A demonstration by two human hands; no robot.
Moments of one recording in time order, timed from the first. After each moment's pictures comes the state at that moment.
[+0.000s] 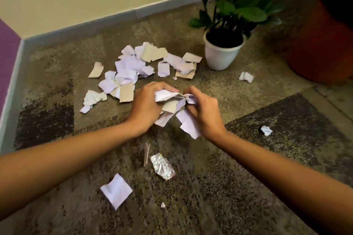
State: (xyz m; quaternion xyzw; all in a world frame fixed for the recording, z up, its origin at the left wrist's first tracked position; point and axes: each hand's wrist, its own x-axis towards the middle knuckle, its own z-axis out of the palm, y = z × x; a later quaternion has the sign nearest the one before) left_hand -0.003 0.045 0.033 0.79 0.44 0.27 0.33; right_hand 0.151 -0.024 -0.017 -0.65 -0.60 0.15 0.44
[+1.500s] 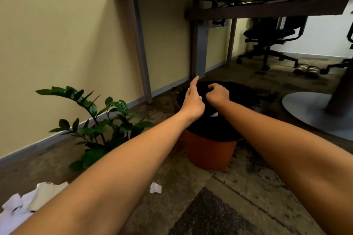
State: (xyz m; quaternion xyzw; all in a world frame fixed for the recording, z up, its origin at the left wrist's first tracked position) left_hand 0.446 0.032 0.214 0.83 0.19 0.21 0.47; right_hand 0.560 -0.007 0.207 -0.89 -0.22 0.02 0.40
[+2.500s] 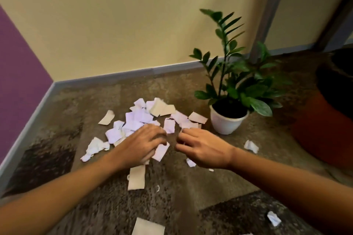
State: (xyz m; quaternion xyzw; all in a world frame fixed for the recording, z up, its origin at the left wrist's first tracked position) left_hand -0.024 0.145 0.012 0.97 0.17 0.14 -0.09; right_hand 0.212 0.062 0.045 -0.32 -0.92 -0.15 0.15
